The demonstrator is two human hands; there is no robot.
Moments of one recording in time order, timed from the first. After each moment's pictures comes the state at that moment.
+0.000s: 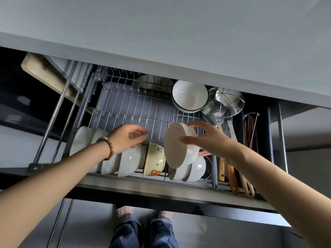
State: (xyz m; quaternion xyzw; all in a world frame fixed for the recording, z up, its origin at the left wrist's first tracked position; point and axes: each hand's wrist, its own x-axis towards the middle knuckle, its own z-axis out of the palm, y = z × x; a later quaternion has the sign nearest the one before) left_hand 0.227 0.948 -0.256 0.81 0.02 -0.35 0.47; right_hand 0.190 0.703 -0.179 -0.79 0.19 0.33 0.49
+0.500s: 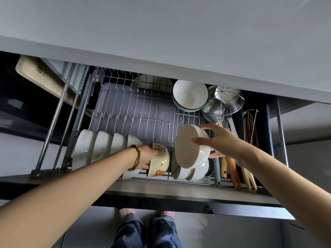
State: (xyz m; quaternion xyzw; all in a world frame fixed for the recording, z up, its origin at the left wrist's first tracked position) left_hand 0.206 0.908 -0.278 0.65 0.21 -0.57 0.46; right_hand 0.183 0.692 -0.184 -0.78 0.24 0.33 0.48
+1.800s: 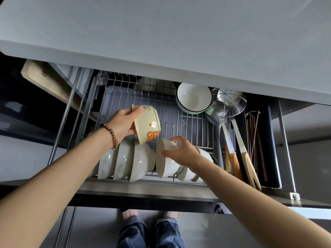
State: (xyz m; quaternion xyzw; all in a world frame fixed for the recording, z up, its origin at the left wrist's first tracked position) left_hand 0.263 0.956 -0.215 0.65 0.25 -0.29 0.66; right_hand 0.182 0.789 -0.242 -0.82 0.24 0.33 0.40
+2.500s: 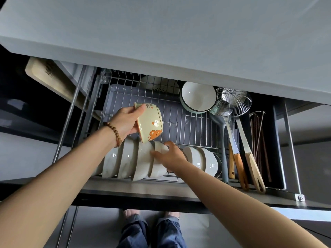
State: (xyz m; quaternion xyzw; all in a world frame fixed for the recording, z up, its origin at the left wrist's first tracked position) left_hand 0.266 0.963 -0.216 0.64 0.24 -0.29 0.67; right_hand 0.178 0.832 -0.270 -0.79 0.29 0.36 0.41
